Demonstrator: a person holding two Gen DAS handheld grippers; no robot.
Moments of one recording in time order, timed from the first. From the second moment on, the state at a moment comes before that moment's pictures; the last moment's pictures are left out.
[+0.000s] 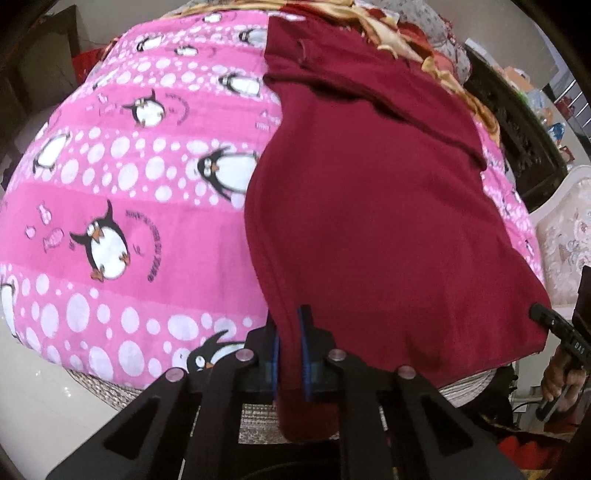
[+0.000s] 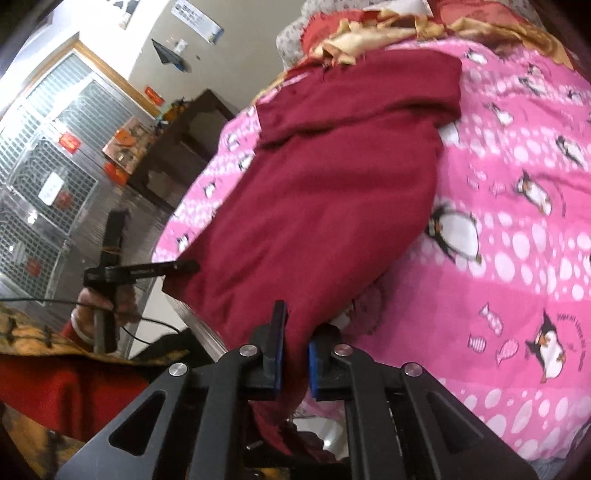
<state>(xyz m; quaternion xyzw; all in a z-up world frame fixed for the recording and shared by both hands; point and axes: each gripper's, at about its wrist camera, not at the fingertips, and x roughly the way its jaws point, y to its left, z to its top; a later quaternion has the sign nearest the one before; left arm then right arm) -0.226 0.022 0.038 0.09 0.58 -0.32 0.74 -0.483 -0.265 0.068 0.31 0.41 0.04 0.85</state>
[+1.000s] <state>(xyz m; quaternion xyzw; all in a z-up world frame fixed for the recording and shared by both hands) -0.185 0.003 0.127 -0.01 0.46 -0.35 0.82 -0.472 -0.308 0.145 0.31 0.27 0.01 0.91</state>
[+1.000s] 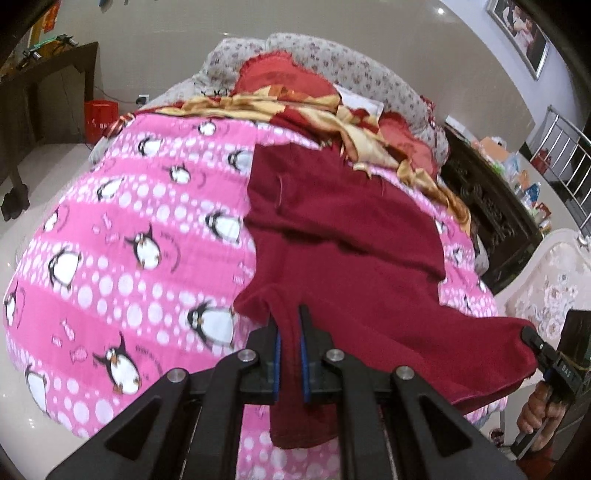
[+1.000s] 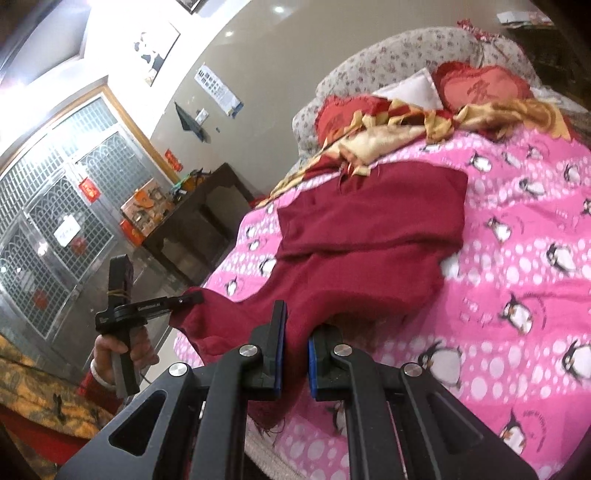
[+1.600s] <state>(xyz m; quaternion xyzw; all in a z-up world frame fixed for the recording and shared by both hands) -0.160 -0.018 0.145 -0.01 0.42 -0.33 0.84 -0.452 -0.337 0.154 0.32 0.23 -0.05 0.92</state>
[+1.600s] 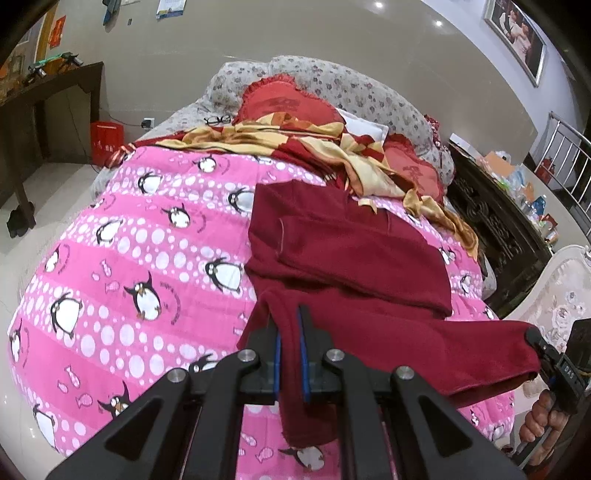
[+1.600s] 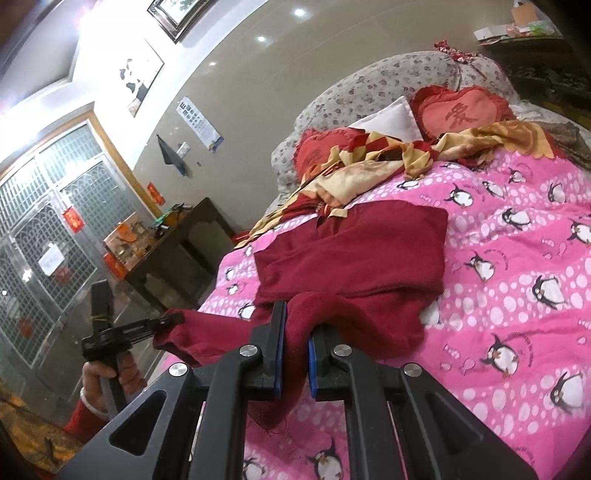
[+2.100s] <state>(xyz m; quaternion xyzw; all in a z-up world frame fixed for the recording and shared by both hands) -0.150 -0.030 0.148 0.00 0.41 -0.33 0.85 -0.440 -0.348 0.160 0.31 0.23 -0.06 0.92</state>
